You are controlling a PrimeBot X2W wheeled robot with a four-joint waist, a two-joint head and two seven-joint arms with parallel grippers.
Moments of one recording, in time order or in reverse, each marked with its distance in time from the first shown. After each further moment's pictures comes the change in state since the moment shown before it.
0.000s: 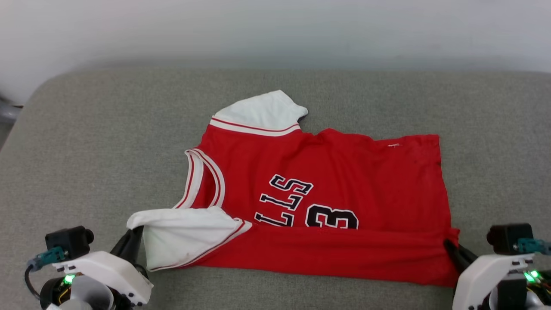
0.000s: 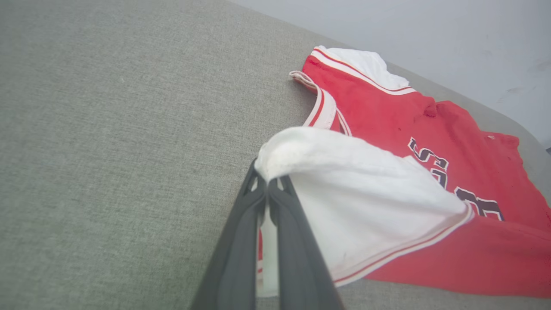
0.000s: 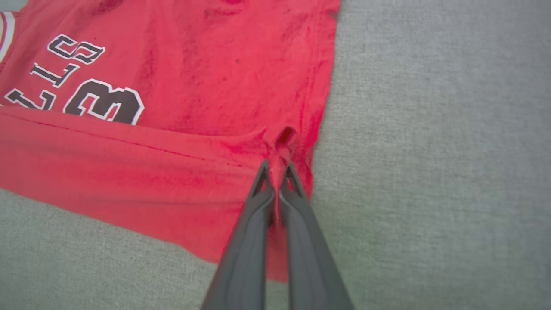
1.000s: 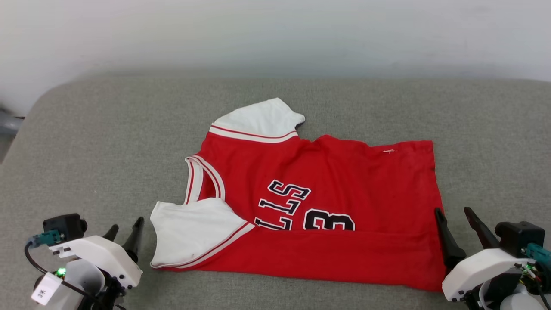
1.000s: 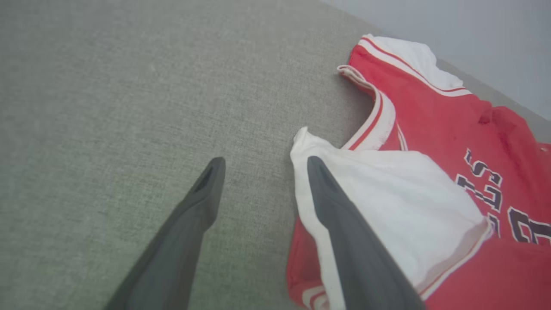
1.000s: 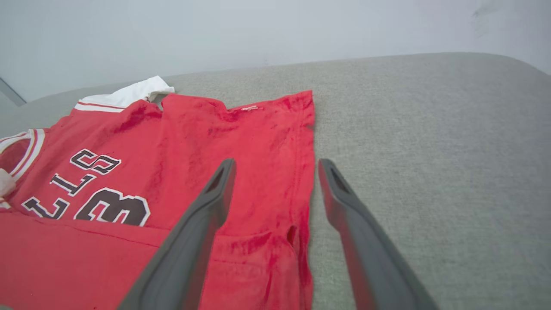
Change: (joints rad) left arm -0.182 -0.049 -0.029 0.353 -0.040 -0.118 0.046; right arm -0.145 0.041 0.014 0.261 -0.012 0.000 -0.463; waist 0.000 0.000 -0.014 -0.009
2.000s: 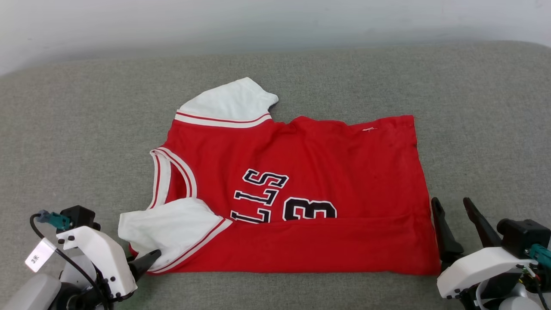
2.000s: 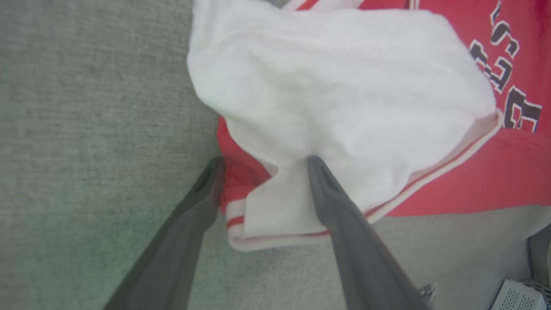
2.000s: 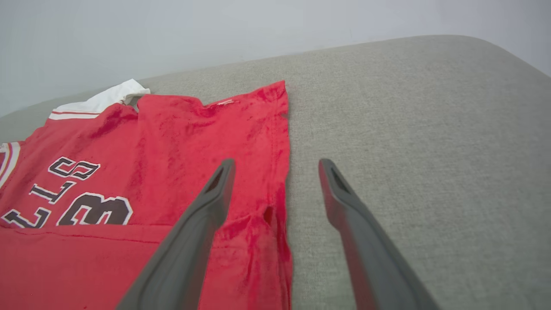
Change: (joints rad) left arm 0.055 0.175 -0.058 -0.302 -0.207 0.134 0.594; right arm 0.063 0.096 -0.049 -0.203 -0.056 0.000 0.049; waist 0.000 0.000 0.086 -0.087
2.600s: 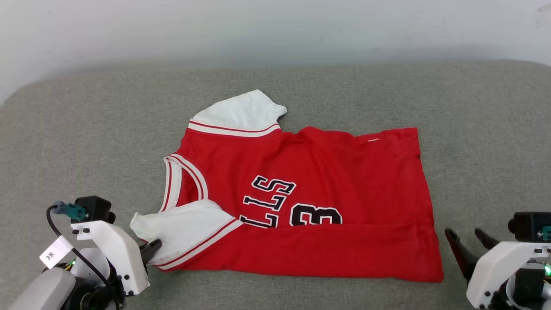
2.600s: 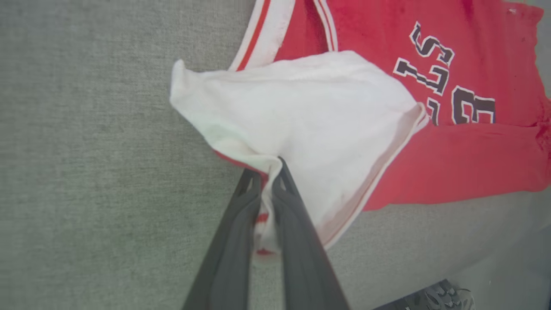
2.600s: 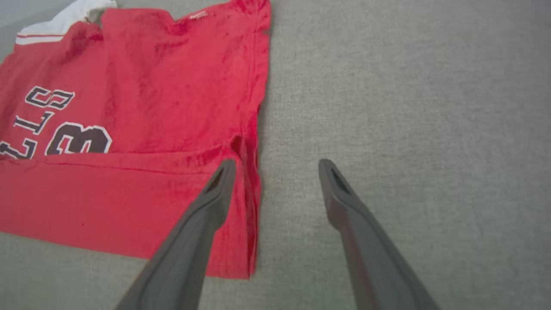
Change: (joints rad) left arm -0.027 -0.001 -0.029 -0.061 0.095 -0.036 -0.087; right arm 0.011 -0.100 -0.040 -0.037 0.128 0.000 0.389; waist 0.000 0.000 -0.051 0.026
